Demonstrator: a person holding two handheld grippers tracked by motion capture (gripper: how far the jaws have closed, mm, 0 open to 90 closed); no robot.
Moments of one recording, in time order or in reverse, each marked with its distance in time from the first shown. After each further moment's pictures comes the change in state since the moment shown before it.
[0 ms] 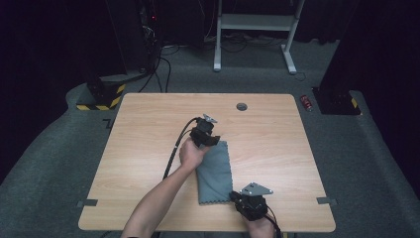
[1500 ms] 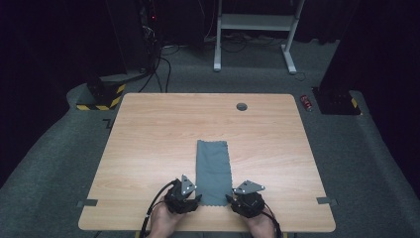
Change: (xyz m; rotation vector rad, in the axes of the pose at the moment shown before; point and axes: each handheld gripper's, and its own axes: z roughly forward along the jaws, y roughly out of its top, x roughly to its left) left arm -0.077 -0.176 -0.099 0.008 0.036 0.156; right arm -0.001 0.007 0.011 0.076 -0.010 -0.127
